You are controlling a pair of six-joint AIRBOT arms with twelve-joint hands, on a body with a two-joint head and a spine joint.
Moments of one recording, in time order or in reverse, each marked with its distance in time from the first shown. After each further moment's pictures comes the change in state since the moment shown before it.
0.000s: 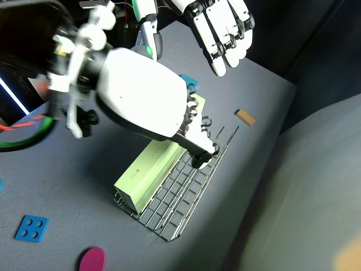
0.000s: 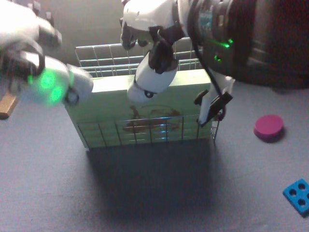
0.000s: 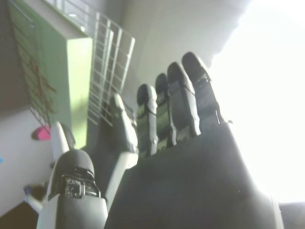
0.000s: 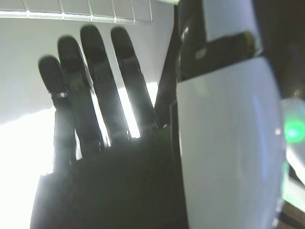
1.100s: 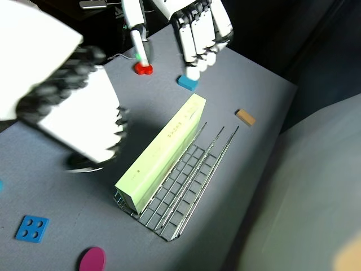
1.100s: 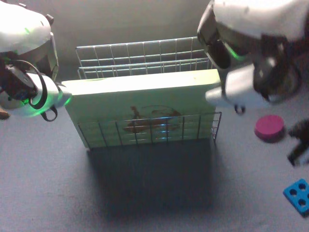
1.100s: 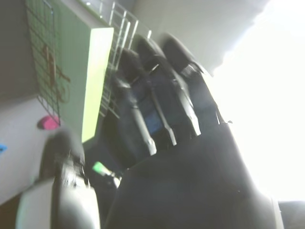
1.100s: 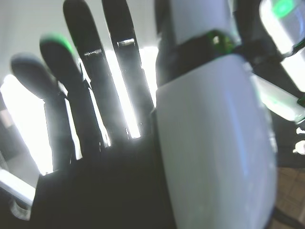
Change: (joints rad) left arm -0.060 -0.016 -0.006 -0.011 -0.016 0.041; right arm 0.072 0.428 -0.472 -0.084 -0.140 0.076
